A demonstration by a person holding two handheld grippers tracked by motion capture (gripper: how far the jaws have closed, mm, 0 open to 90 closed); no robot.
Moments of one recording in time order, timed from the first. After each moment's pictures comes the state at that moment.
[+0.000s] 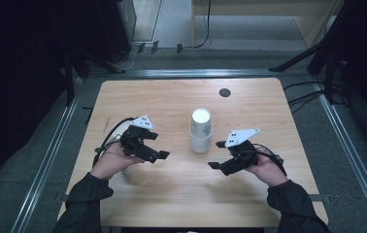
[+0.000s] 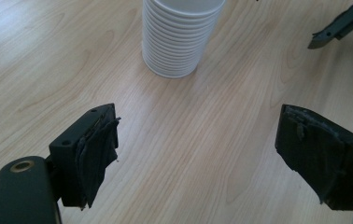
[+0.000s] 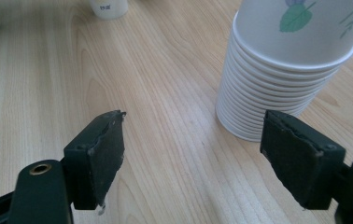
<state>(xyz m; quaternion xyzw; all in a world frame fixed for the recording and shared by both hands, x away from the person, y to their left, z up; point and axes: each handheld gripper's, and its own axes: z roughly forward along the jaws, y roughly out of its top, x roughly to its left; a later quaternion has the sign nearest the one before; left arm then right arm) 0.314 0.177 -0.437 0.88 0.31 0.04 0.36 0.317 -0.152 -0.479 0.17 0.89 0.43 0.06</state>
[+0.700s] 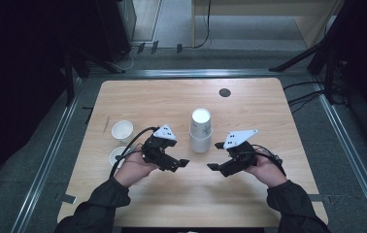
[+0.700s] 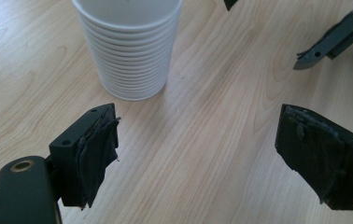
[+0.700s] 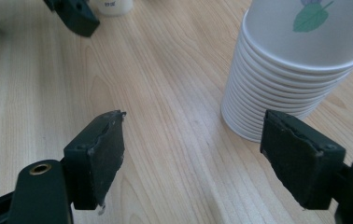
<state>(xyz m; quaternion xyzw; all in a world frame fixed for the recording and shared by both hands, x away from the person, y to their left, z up) 0.303 0.124 -0.461 0.88 0.29 0.05 0.36 0.315 -0.149 -0.480 0.17 0.89 0.42 0.05</state>
